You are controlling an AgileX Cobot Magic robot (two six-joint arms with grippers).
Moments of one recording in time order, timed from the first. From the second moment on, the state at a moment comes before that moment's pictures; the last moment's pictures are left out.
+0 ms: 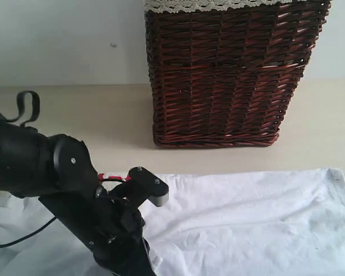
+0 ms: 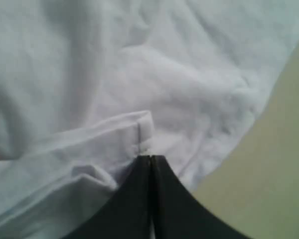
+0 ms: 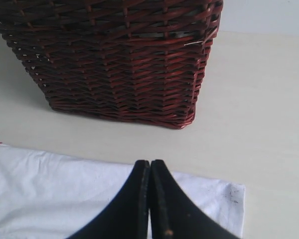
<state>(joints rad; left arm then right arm) -0.78 1.83 -0.85 -0.69 0.57 0.69 0.06 0.89 -0.74 0.36 0.62 -0.31</state>
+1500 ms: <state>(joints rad) -0.34 1.54 -0.78 -0.32 0.60 0.22 0.06 0.89 -0.74 0.38 0.62 -0.32</state>
